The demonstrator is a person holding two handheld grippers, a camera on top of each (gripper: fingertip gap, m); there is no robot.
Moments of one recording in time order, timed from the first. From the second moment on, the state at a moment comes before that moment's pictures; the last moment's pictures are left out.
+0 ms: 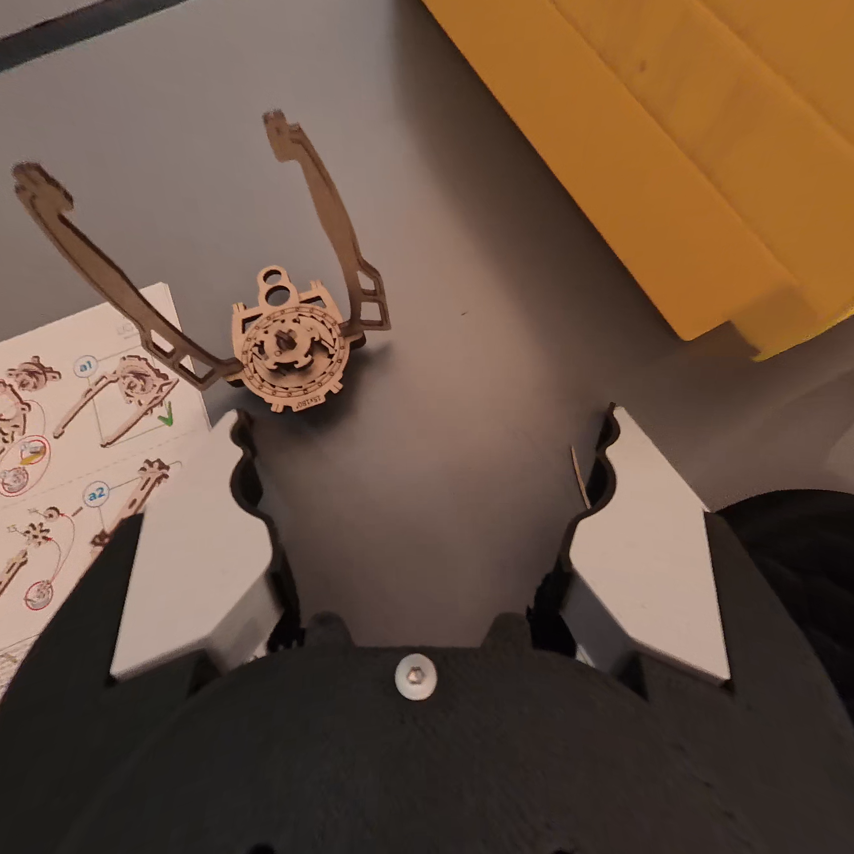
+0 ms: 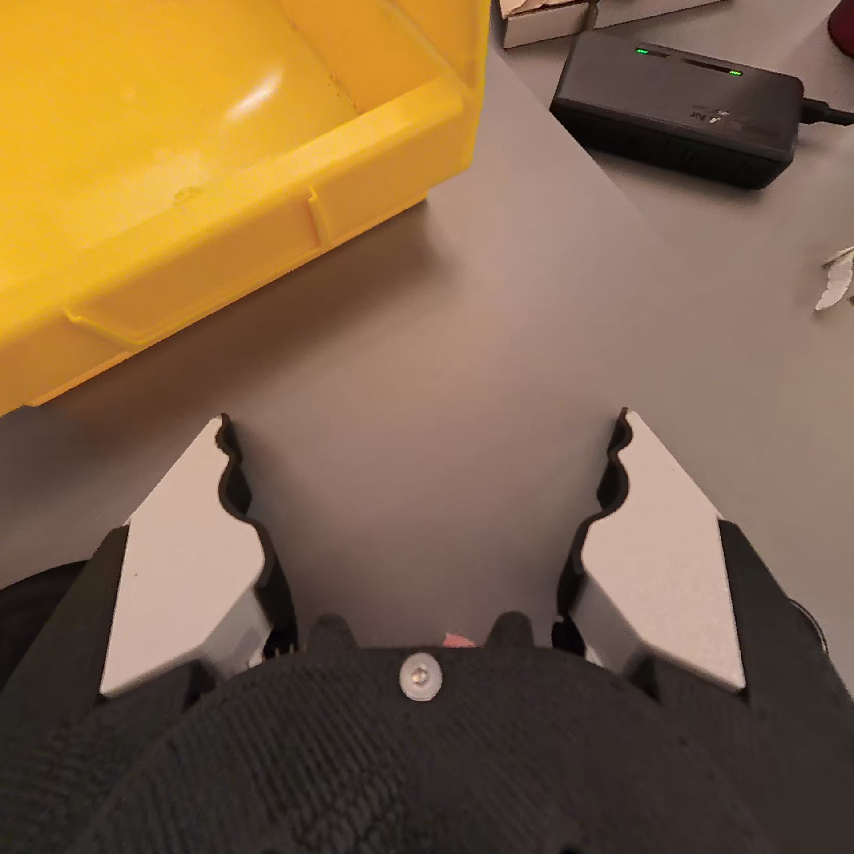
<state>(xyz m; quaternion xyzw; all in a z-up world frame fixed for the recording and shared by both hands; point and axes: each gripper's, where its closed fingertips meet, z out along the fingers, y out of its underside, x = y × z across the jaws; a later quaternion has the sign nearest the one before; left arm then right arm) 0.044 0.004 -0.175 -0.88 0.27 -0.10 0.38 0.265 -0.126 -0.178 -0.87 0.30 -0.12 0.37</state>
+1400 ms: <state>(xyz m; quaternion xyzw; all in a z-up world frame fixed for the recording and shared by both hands) 0.044 0.004 -0.174 -0.88 0.27 -0.10 0.38 0.263 -0.139 -0.176 -0.85 0.33 -0.14 0.38</state>
